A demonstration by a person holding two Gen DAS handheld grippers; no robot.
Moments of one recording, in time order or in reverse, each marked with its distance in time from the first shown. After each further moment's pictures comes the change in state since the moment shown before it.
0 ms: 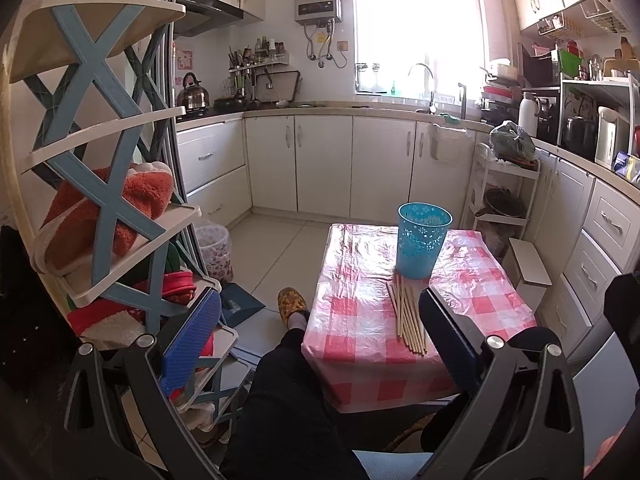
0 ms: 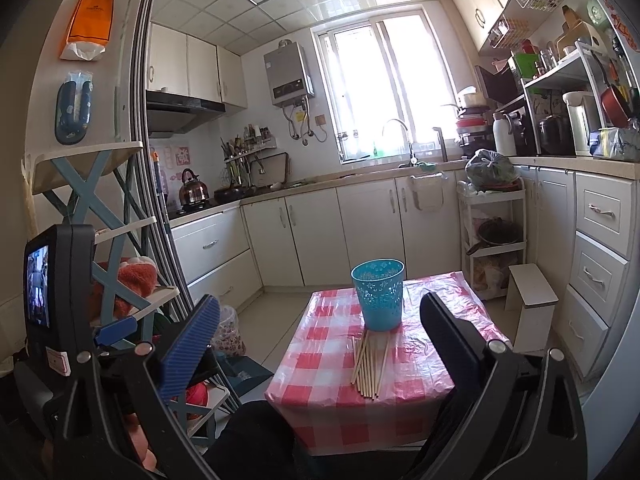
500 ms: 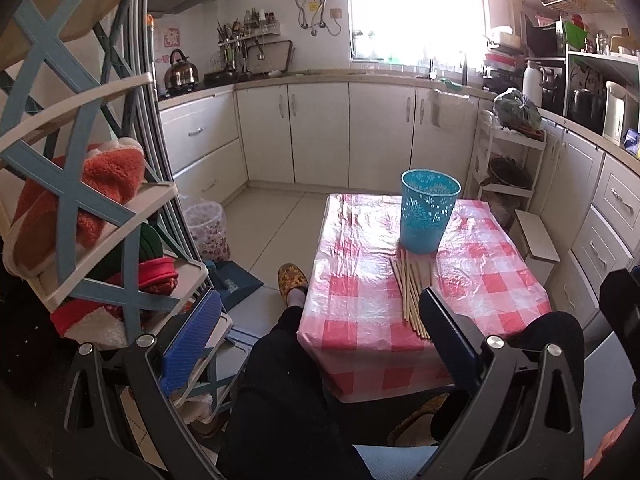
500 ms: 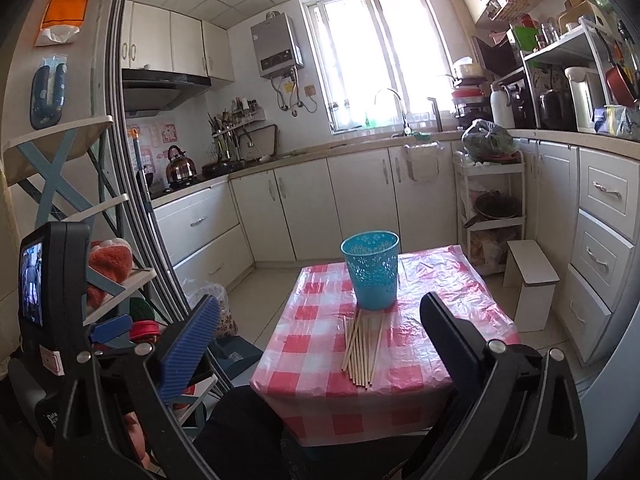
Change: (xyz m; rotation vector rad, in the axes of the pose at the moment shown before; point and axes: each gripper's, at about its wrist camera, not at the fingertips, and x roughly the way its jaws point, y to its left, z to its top) left arm 0.045 -0.031 0.004 0.037 0.169 -0.009; right arm 0.057 -0.023 -0.012 0.030 0.122 -0.029
